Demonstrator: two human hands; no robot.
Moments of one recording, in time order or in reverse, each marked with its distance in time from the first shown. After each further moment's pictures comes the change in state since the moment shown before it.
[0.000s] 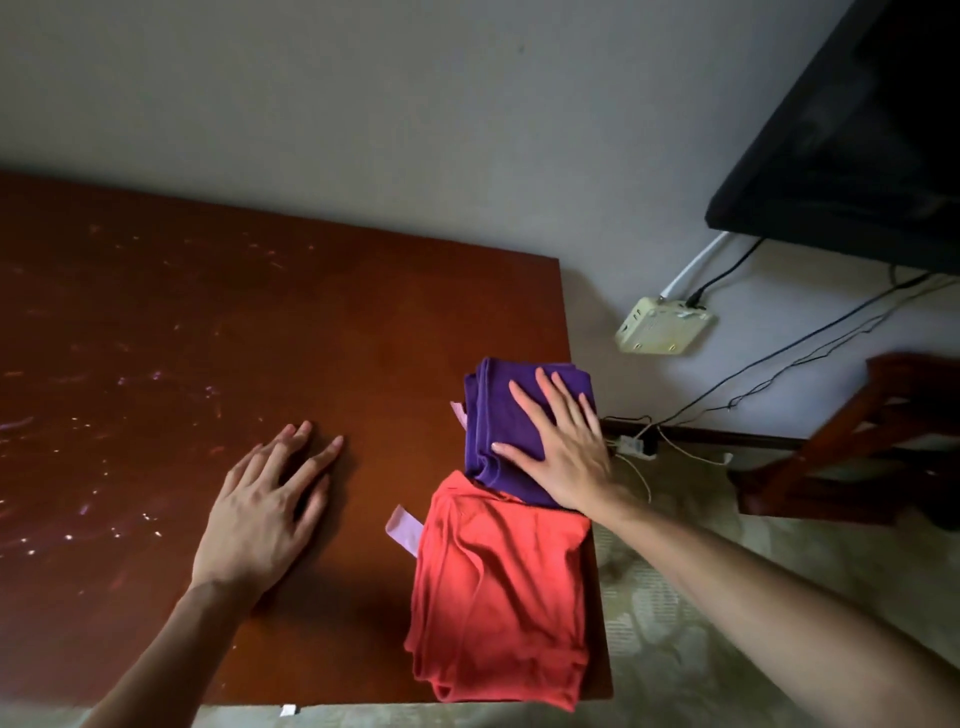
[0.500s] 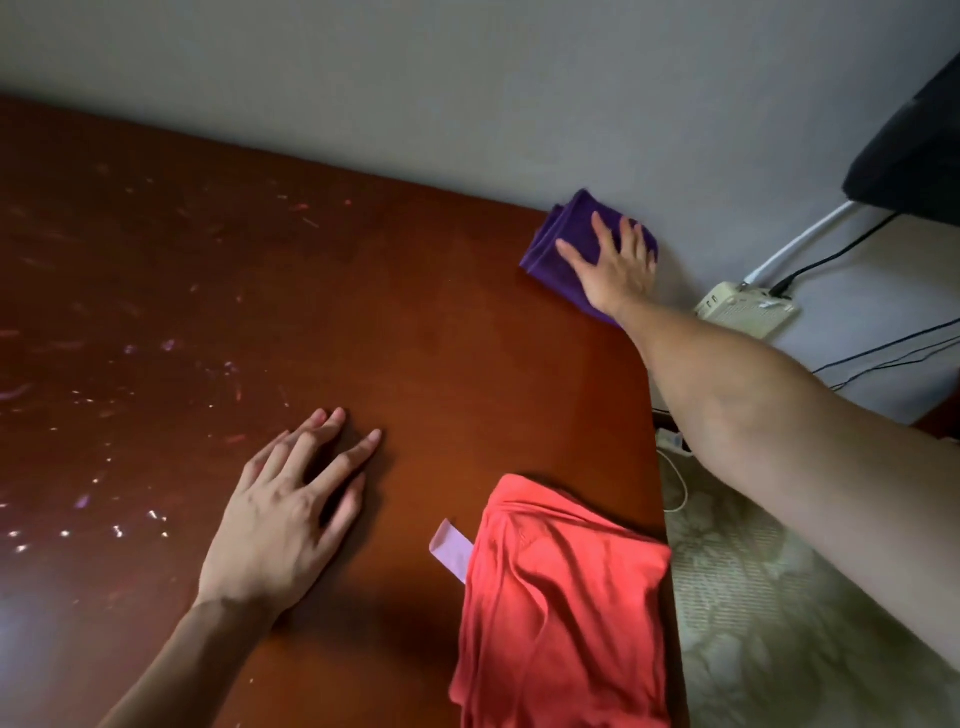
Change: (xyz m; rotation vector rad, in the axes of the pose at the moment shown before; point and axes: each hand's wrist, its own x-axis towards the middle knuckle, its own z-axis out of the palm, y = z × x) left_hand 0.004 -0.008 0.004 -0.044 0.015 0.021; right_hand 0.236 0.032 0.000 0.062 -0.100 0.424
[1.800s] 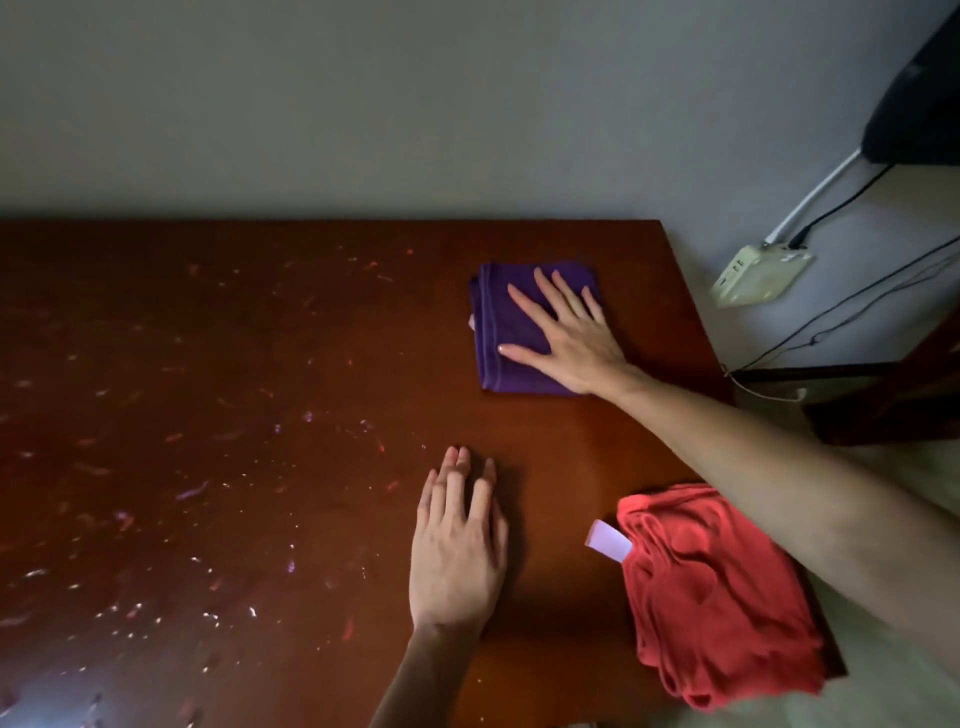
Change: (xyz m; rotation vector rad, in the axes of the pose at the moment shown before) left_hand -0.002 -0.004 -0.001 -0.063 -0.022 0.040; right_hand -0.134 -0.119 0.028 -0.099 -0.040 -0.380
